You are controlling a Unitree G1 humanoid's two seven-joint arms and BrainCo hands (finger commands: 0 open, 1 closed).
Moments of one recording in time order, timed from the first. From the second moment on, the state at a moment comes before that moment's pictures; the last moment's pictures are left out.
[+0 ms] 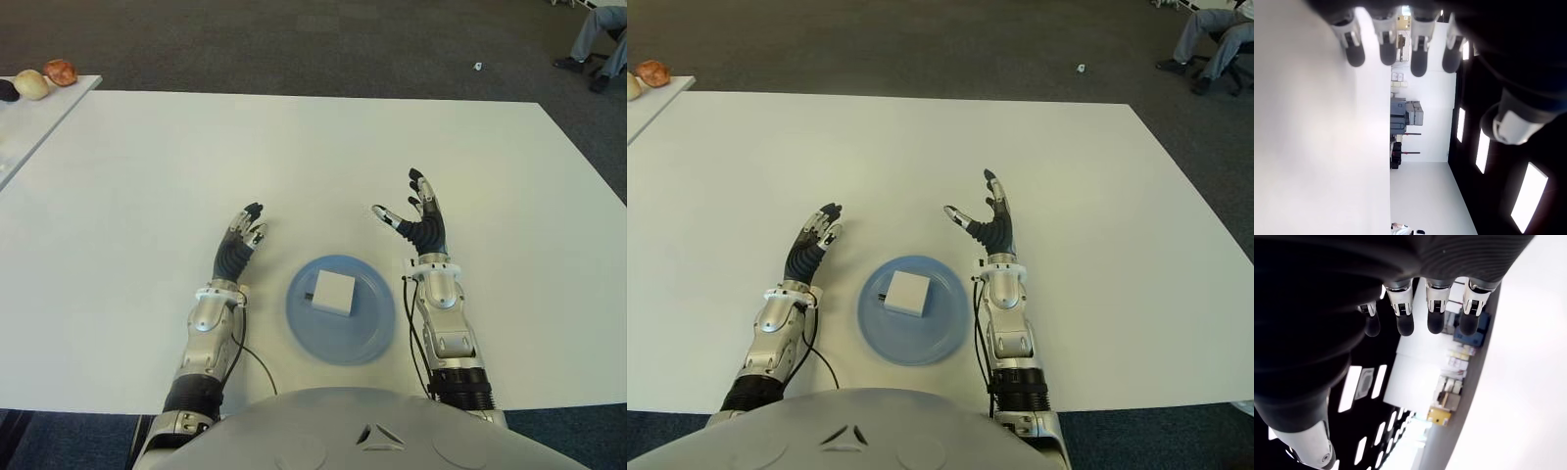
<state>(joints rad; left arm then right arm) 0.13 0.04 0.03 0.39 -0.09 -0.38 -0.15 0.06 -0.02 0.02 0.01 -0.27 -0.07 -0.14</state>
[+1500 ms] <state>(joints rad) 0.13 0.04 0.02 0.37 -0.10 -0.37 -0.15 0.04 -0.10 0.00 0.34 -0.16 -0.27 -0.05</state>
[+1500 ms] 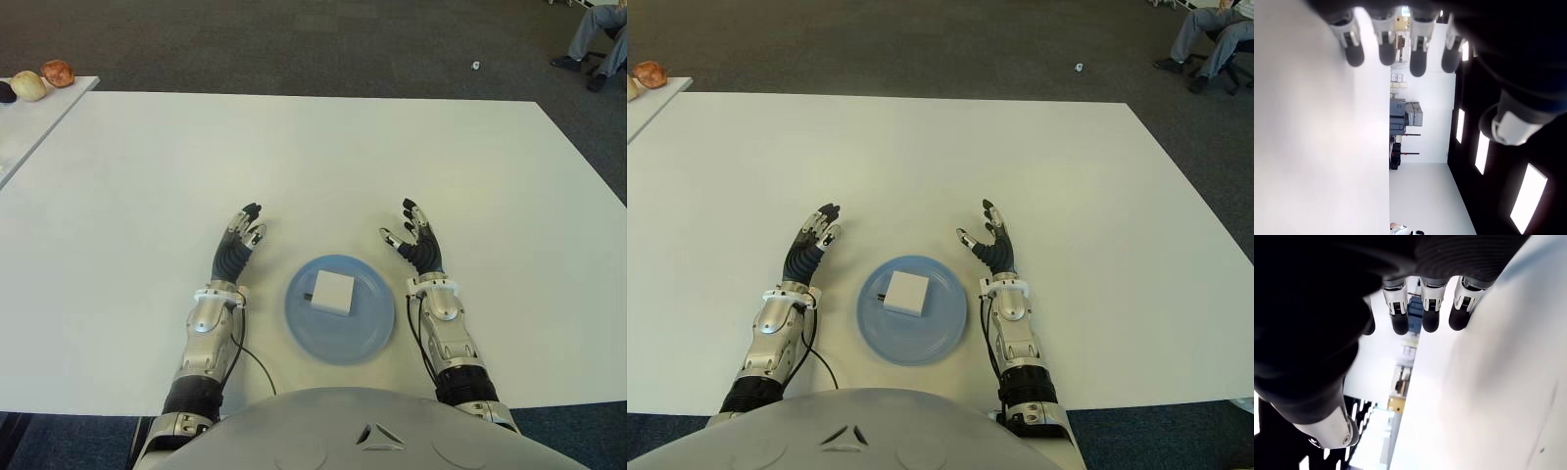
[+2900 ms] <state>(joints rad) 0.12 0.05 0.03 0.38 -0.10 -0.37 -0.18 0.05 -0.07 0.00 0.41 -0.13 -0.39 -0.06</state>
